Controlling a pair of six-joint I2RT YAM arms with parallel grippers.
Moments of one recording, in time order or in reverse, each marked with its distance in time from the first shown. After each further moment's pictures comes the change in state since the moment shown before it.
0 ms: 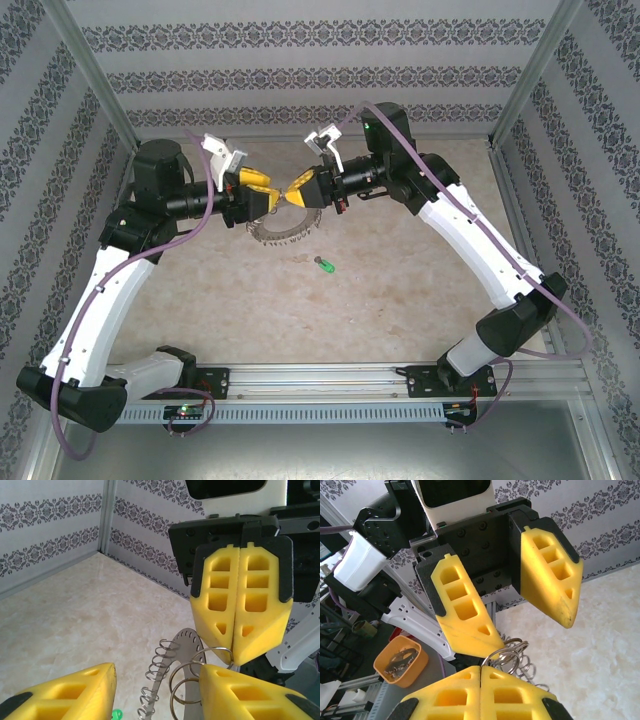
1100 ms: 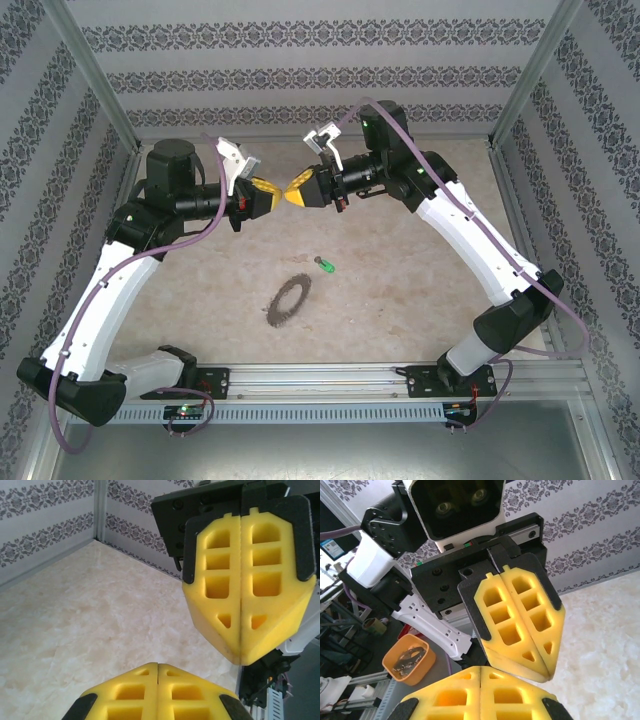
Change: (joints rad) left arm -0.057 0.029 0.028 -0.080 -0.063 0.083; right arm -0.013 0.015 0.002 0.009 -0.036 0.001
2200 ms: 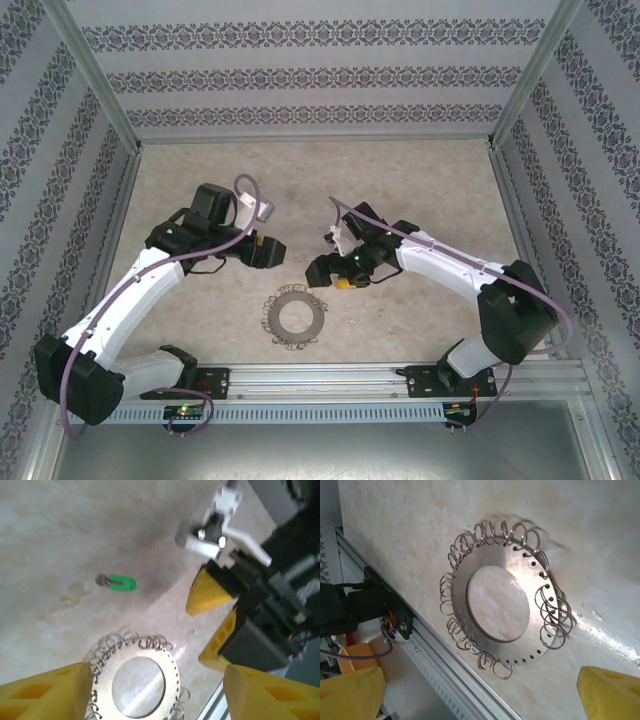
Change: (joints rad) left arm -0.089 0.000 -0.363 -0.107 -0.212 -0.148; right arm 0.071 -0.089 -0.771 -0.017 0.492 0.418
